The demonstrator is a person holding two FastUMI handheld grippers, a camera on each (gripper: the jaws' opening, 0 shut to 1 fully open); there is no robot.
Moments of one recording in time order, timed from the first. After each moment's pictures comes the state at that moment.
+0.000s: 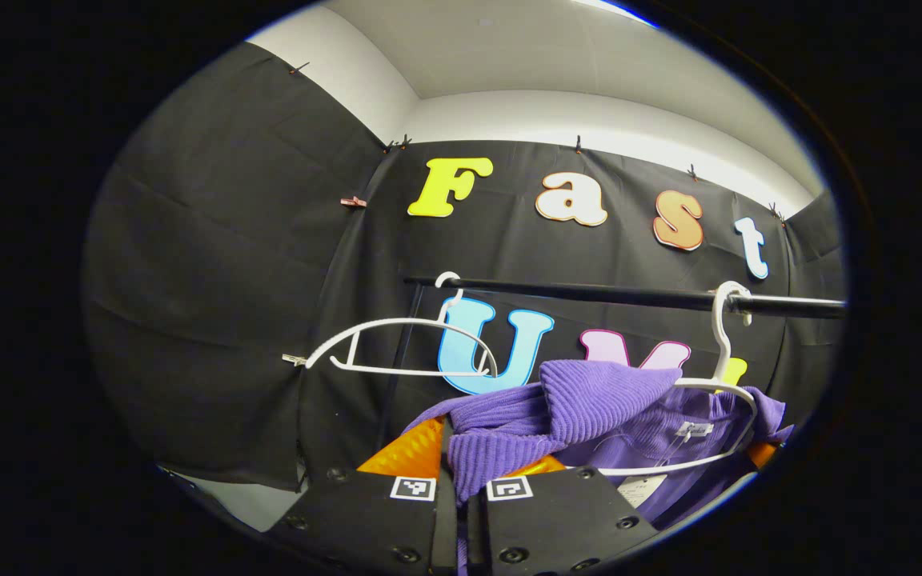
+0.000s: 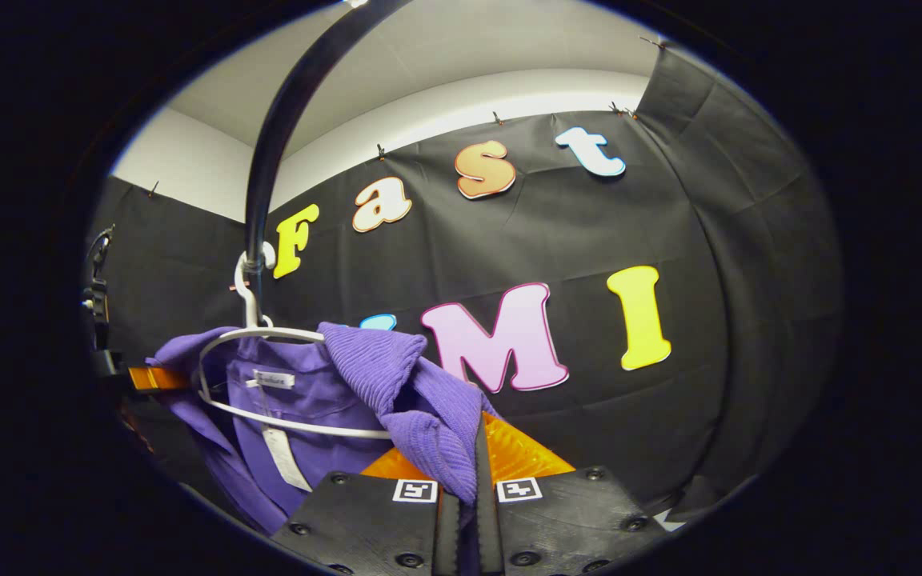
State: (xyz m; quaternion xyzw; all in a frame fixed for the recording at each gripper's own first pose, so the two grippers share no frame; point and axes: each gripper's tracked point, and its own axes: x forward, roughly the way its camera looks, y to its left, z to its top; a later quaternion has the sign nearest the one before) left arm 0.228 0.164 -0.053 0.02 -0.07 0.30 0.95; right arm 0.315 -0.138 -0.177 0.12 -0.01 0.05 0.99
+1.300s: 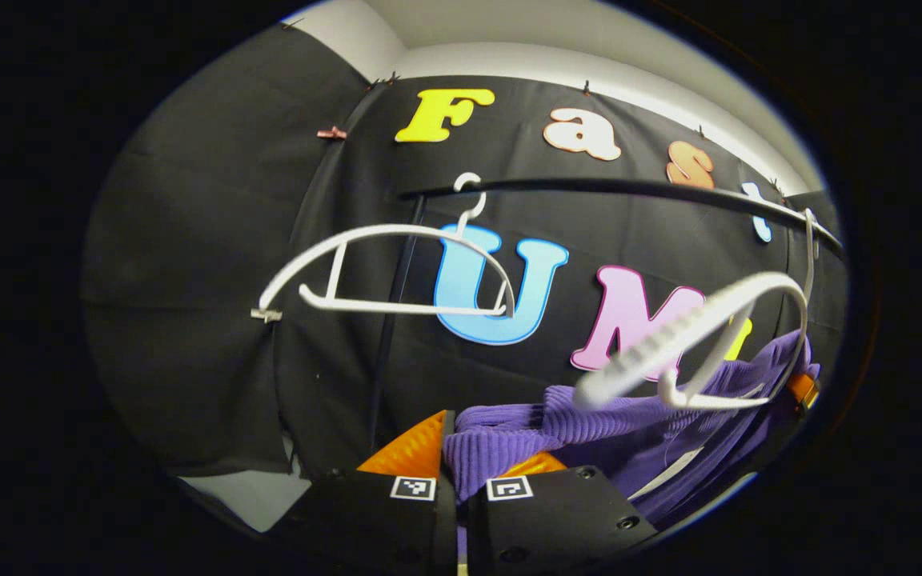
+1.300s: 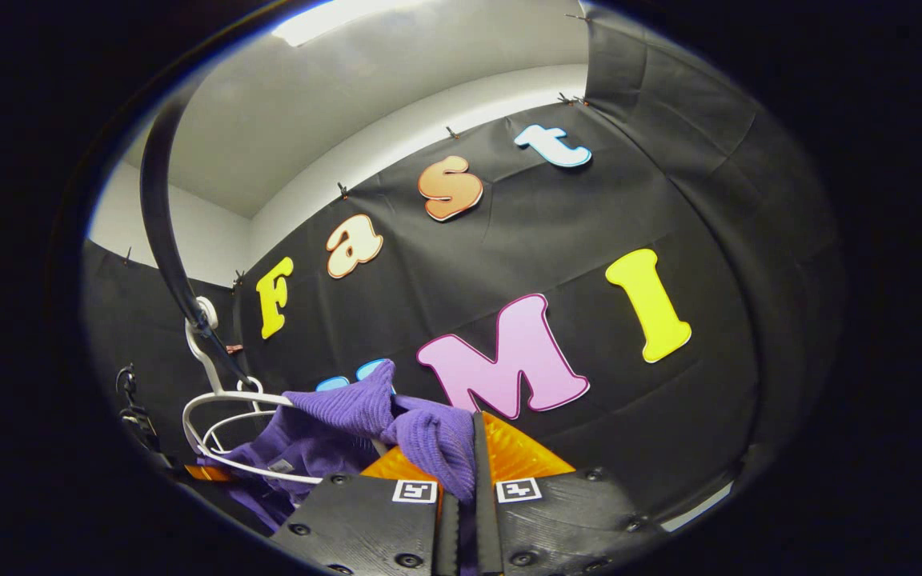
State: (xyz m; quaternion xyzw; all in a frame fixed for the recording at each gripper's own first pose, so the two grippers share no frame) left arm 0.287 0.253 -0.163 -0.03 0.06 0.25 0.97; right arm 0.370 -0.138 -0.174 0.25 -0.05 0.05 0.97
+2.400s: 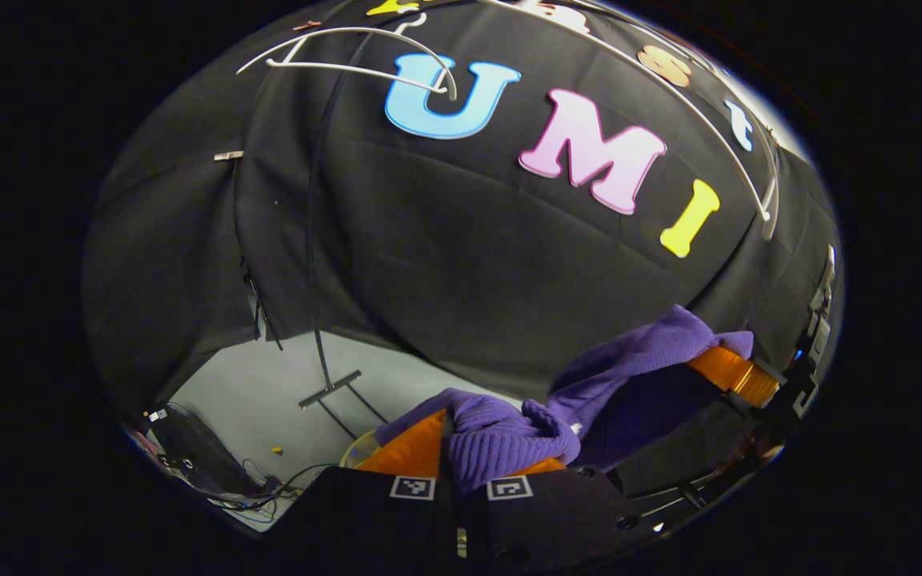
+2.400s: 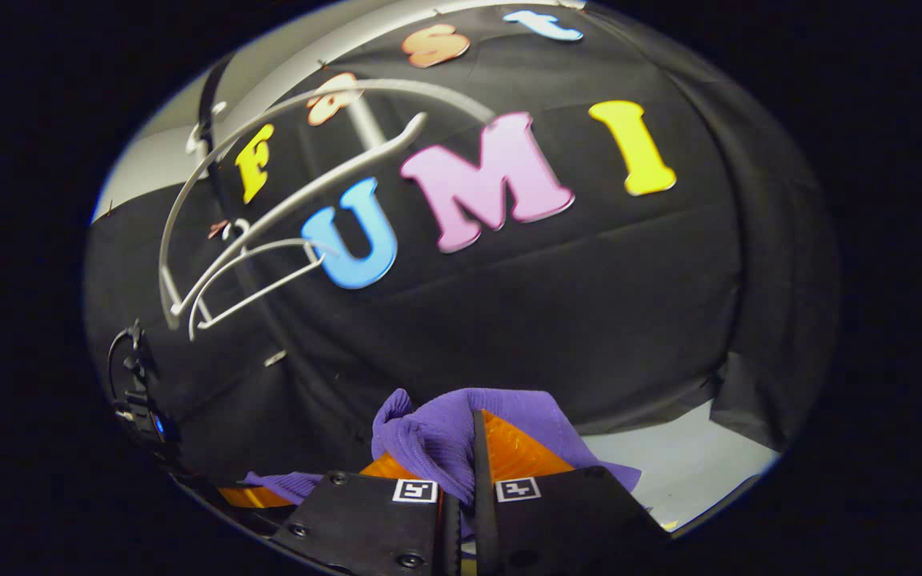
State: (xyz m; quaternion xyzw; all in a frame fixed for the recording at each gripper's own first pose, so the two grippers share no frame) left arm 0.197 0.101 -0.372 -0.11 0.36 0.18 0.91; right arm 0.230 -0.010 -0.379 0.22 0.31 0.14 0.91
